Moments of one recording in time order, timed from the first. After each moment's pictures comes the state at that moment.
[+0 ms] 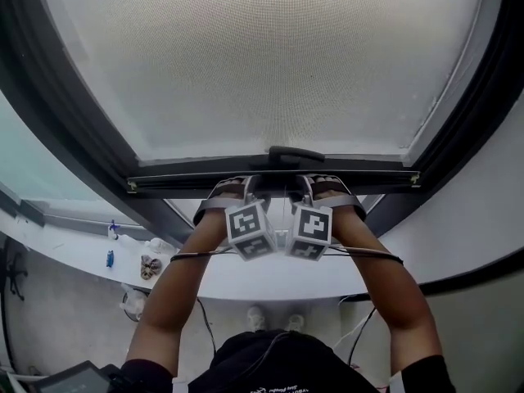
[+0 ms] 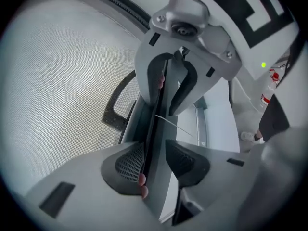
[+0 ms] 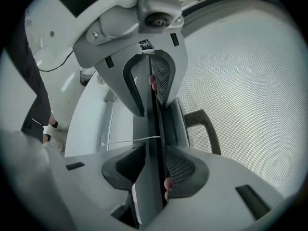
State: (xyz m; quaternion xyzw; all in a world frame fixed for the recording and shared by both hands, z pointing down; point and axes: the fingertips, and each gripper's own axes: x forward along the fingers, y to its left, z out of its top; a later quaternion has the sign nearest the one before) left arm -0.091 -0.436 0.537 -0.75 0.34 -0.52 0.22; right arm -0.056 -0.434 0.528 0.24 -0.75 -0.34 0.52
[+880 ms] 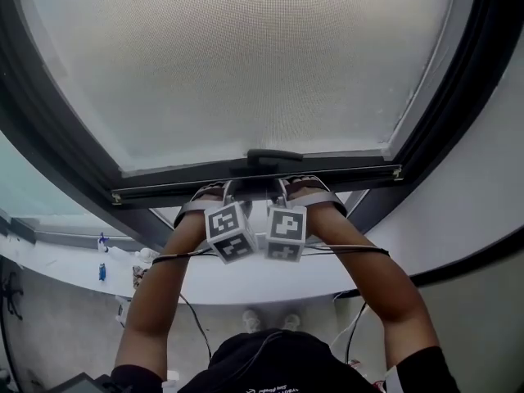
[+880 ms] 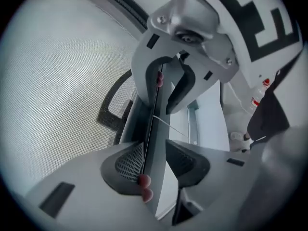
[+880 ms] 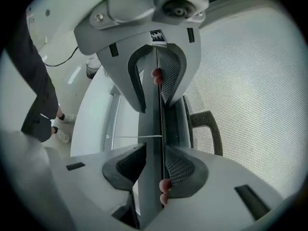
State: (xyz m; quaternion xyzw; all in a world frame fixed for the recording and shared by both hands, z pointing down) left arm -0.093 -0.427 0.538 -0.75 0.31 -0.55 0.20; right arm -0.055 -0.429 0.531 0.22 -0.72 -0.34 0.57
